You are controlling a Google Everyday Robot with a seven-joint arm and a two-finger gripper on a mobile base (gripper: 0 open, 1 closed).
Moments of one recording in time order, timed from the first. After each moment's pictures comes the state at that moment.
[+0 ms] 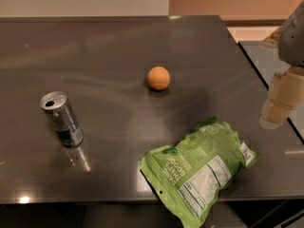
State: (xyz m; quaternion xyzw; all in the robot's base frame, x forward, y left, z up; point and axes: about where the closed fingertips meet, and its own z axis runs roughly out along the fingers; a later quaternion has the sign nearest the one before) arm 0.438 -0.217 0.976 -0.60 0.78 -0.03 0.16
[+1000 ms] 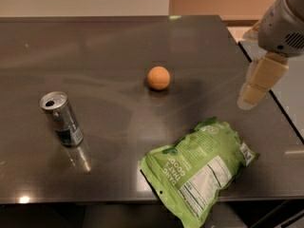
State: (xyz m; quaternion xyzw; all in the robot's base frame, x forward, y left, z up) arm 0.486 -0.199 0.972 -0.60 0.78 0.00 0.20
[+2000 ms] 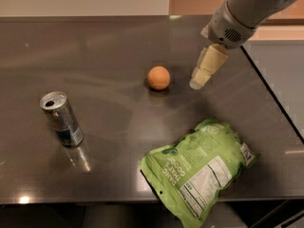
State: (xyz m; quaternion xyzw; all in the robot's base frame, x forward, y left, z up) arm 0.580 -0.130 0.940 -0.60 0.76 0.05 0.25
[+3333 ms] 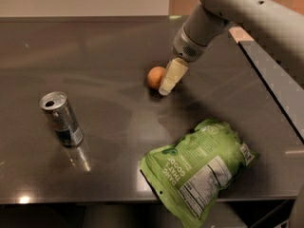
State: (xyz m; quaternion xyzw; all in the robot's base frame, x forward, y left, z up) arm 0.639 -0.060 0.866 -0.60 0.76 0.09 0.23
